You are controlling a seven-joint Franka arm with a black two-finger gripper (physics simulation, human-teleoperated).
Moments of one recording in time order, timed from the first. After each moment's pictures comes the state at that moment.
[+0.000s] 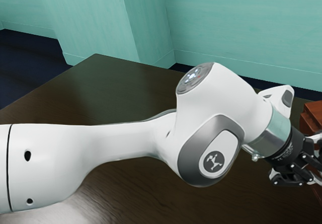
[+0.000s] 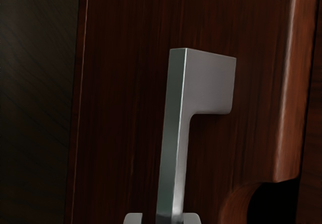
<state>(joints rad) -0.31 0.20 -0.26 -1.72 -0.32 2.54 -1.13</state>
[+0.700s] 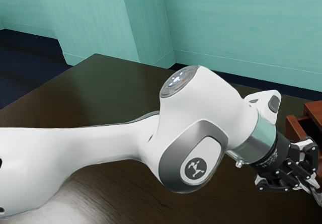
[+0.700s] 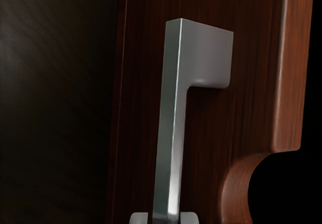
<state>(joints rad) -0.30 0.10 -0.25 -1.83 -0.32 2.53 -1.14</state>
